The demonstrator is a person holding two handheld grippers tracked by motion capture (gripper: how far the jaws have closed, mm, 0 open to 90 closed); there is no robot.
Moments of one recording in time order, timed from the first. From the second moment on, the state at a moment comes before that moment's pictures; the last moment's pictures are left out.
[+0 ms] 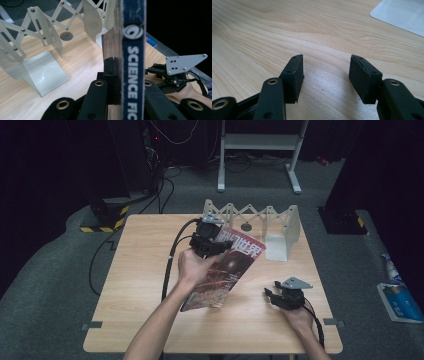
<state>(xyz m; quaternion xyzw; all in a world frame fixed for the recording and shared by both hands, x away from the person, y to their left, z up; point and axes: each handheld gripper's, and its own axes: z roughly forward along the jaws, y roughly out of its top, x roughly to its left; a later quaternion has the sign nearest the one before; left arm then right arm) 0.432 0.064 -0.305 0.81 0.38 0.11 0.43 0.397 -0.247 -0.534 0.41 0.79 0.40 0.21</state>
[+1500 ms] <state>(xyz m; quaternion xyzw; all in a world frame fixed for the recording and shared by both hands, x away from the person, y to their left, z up) 0.474 0.074 -0.268 0.84 0.42 0.11 0.32 0.396 -0.247 -0.534 0.40 0.80 0.40 0.21</state>
